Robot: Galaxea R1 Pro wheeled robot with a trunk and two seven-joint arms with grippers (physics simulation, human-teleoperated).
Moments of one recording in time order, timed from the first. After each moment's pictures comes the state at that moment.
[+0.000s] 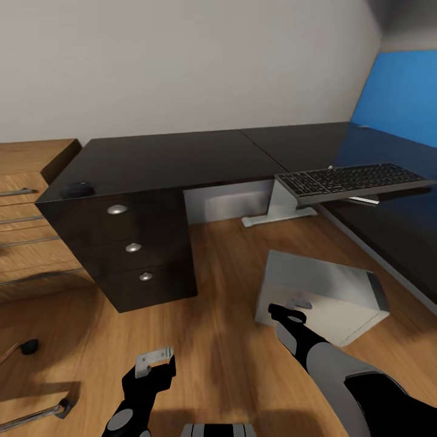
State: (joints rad) left arm 0.03 -0.09 -0.25 -1.62 0.23 0.45 0.48; right arm -0.89 0.06 0.12 -0.16 -0.32 -0.07 -0.32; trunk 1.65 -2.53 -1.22
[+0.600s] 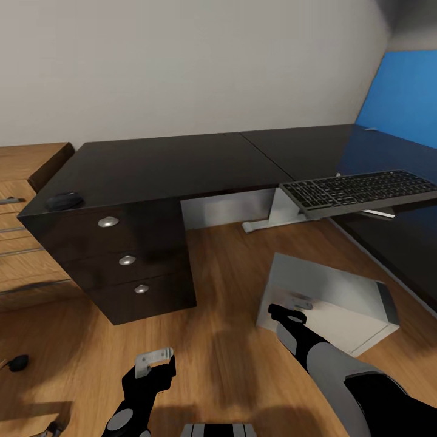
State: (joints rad) left arm 0.03 -0.09 -0.25 -1.62 0.23 0.45 0.48; right arm -0.89 0.06 0.12 -0.16 -0.32 -0.07 -0.32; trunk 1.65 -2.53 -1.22
